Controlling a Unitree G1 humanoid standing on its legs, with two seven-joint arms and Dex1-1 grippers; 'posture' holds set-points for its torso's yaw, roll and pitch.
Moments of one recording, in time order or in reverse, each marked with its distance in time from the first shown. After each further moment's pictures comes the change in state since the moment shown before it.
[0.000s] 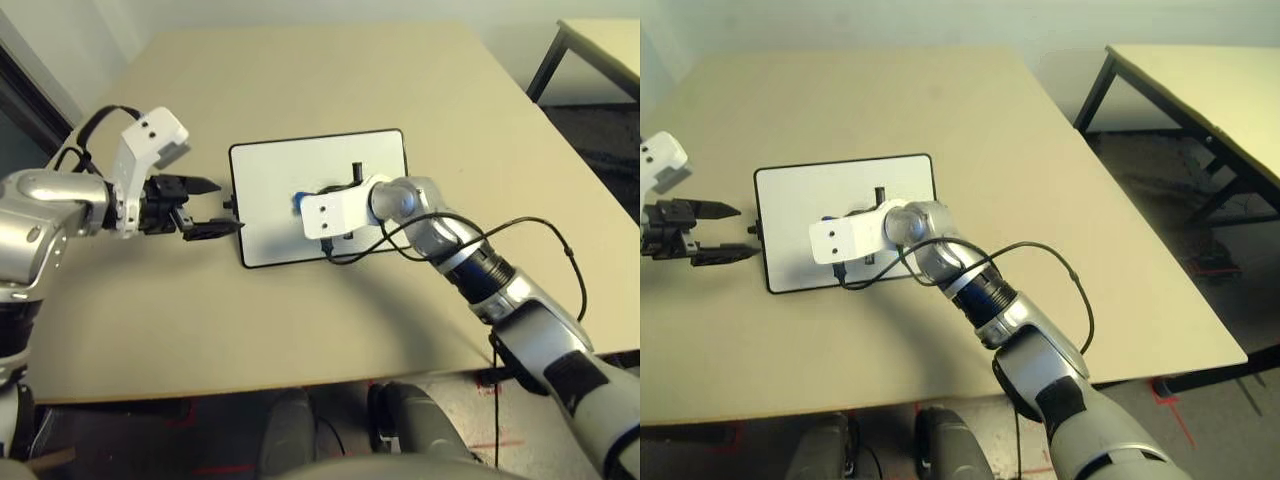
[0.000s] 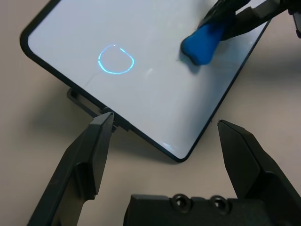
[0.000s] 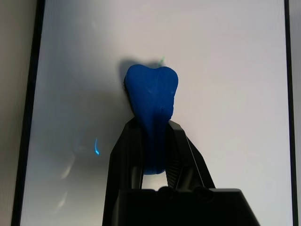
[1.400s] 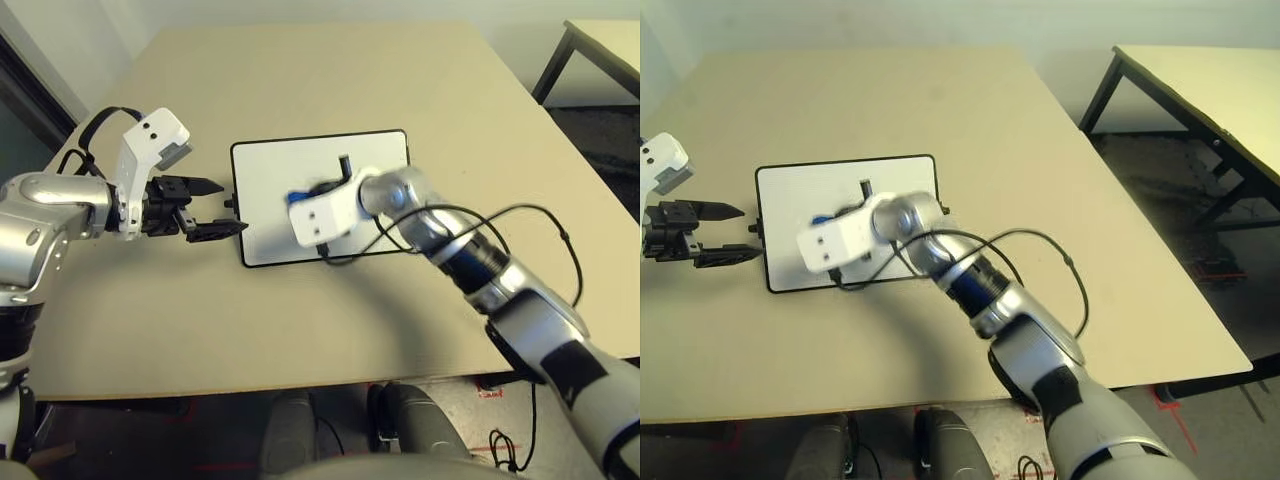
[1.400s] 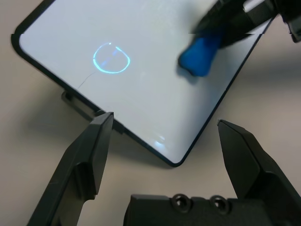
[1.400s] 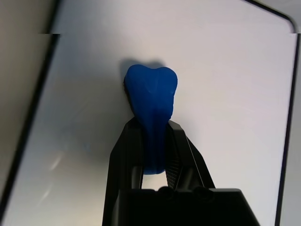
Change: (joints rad) left arm 0.003 -0.010 0.003 -0.013 -0.025 0.006 0.018; right arm -0.032 -0.016 0.041 -0.013 -0.064 -0.089 0.065
